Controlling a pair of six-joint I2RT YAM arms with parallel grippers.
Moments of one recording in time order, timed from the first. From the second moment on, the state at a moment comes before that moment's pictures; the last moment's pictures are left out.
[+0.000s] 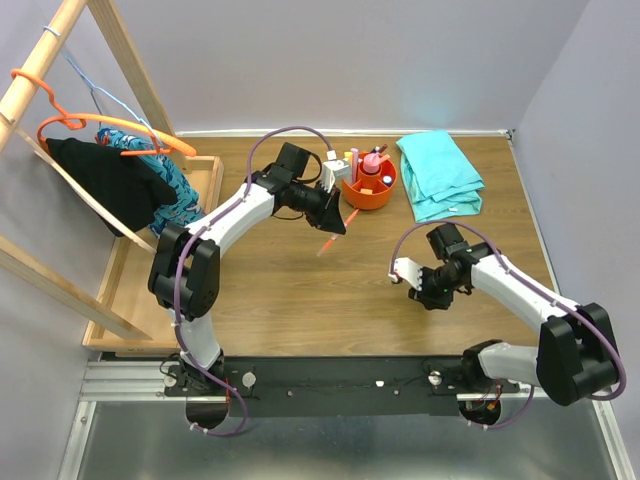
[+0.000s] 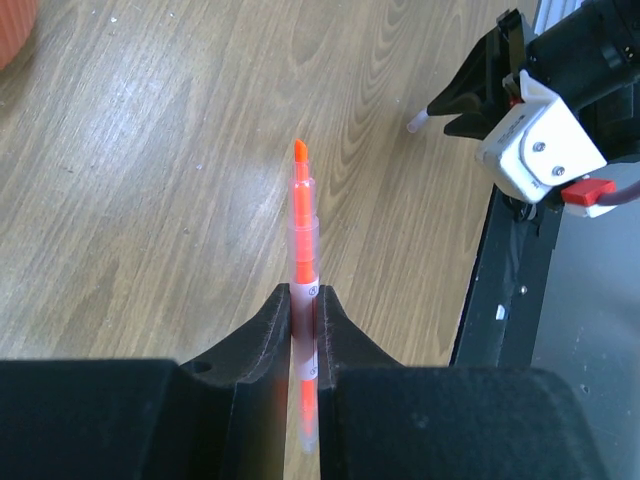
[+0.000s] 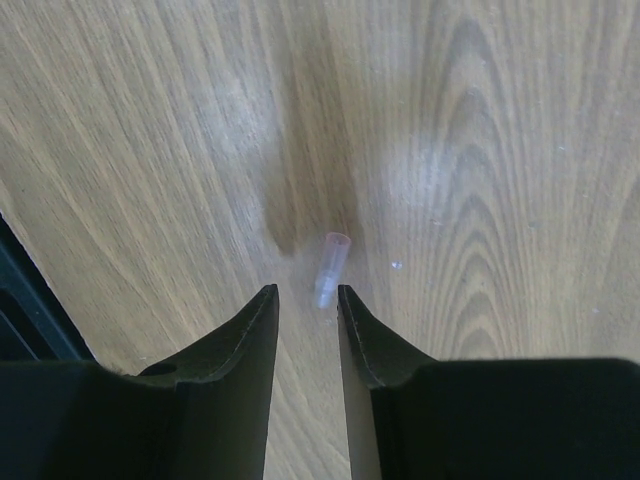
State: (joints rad) left arm -0.48 1.81 1.44 -0.50 0.87 0.10; right arm 0.34 1.24 0.69 -0.83 -0.31 -1.02
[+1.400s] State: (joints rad) left arm -0.49 1.83 1.43 -0.54 0.81 0.15; right arm 0.43 1.48 0.80 -0.69 -0.29 -1.66
